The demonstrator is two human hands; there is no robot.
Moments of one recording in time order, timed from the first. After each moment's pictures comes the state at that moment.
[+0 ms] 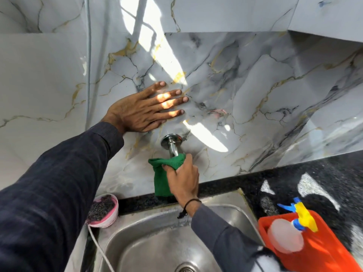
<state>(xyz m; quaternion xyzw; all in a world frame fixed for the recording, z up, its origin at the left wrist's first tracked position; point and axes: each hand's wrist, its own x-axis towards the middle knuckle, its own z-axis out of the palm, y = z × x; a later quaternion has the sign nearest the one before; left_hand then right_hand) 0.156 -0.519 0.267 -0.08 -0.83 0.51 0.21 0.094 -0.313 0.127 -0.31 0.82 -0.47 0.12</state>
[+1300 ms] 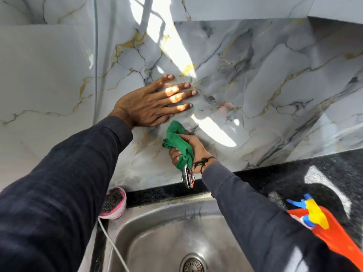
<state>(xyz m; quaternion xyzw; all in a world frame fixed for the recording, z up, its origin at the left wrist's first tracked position) 0.156 -0.519 0.270 -0.08 -0.82 0.53 0.20 0.038 -0.361 0.163 -0.06 0.42 -0.56 0.71</state>
